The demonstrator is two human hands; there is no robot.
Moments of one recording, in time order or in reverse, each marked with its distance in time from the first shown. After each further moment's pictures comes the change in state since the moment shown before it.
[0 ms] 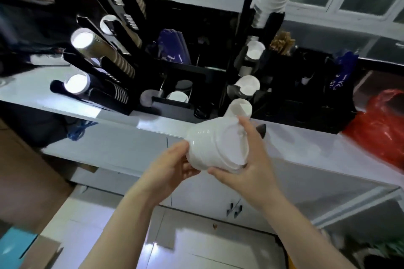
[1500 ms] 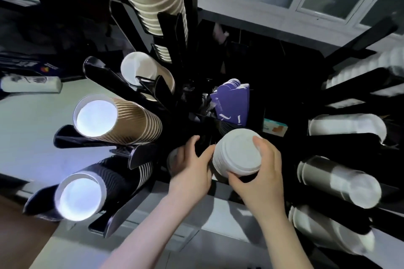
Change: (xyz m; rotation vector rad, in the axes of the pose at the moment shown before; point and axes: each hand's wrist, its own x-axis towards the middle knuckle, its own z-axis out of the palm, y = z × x) left_hand 0.225 0.081 -0.167 1.441 0.423 0.320; right_hand 0.257 0.073 0.154 -0.348 0.255 0.033
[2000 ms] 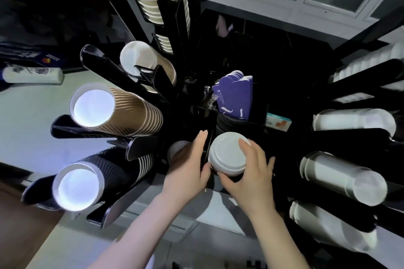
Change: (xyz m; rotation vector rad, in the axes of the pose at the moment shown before) left_hand -0.009 -0.022 0.005 -0.315 -0.012 0.112; right_hand -0.009 0.002 0.018 -0.227 -0.134 0.033
